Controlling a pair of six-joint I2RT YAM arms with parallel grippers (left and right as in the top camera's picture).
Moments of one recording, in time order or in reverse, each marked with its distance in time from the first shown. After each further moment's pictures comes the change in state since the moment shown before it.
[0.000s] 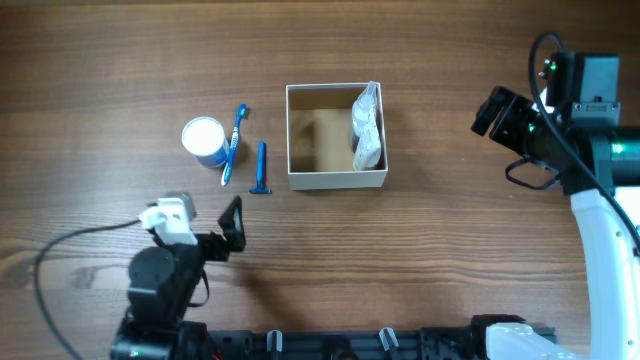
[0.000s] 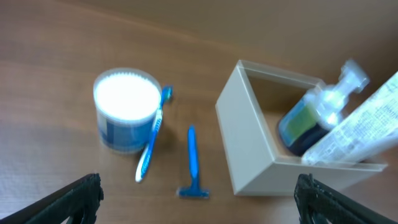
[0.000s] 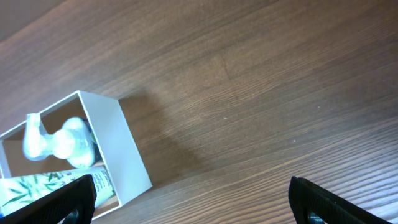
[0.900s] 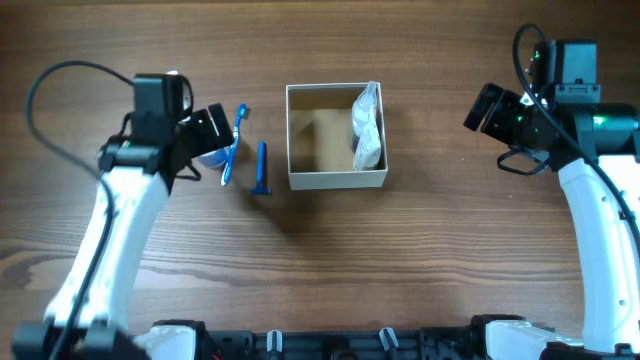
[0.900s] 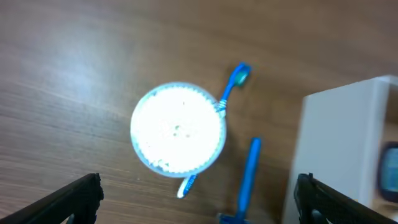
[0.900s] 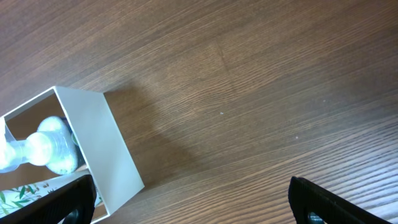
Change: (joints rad) left arm 0.069 1.164 0.810 -0.305 -0.114 -0.040; right arm 0.000 0.088 0.000 0.011 0.000 0.000
